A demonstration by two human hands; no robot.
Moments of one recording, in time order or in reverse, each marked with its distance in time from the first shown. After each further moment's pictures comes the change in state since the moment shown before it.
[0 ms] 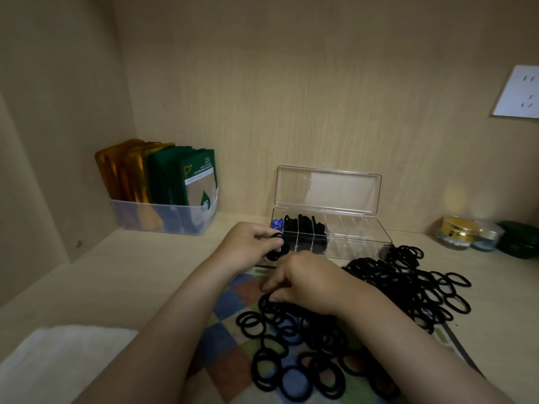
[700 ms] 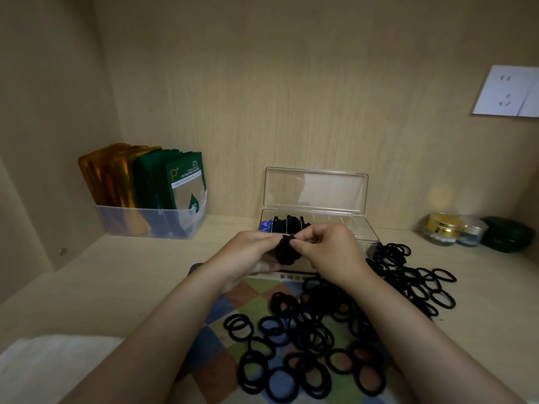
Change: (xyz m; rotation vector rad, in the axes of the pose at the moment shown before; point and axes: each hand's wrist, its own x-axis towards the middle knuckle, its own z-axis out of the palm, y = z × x) left_hand -0.006 0.006 0.016 -0.334 -0.260 -0.108; right_hand -0.007 0.040 -0.008 0.642 0.608 0.431
